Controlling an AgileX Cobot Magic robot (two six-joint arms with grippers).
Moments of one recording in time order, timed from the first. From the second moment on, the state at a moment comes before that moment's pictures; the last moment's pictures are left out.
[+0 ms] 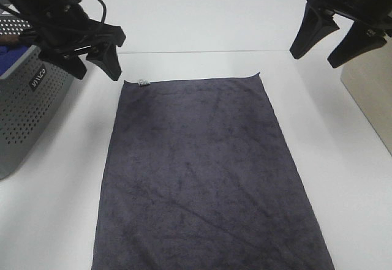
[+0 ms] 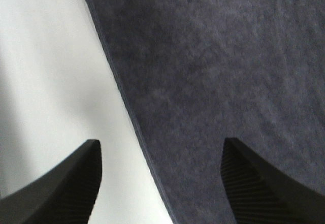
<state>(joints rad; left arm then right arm) -0.29 1.94 -1.55 -0.24 0.94 0.06 0.04 1.87 -1.57 0.41 1.20 -0.31</state>
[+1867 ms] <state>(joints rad) -0.20 2.64 -2.25 -0.45 1.00 0.10 0.10 2.72 -2.46 0.43 1.20 -0.21</state>
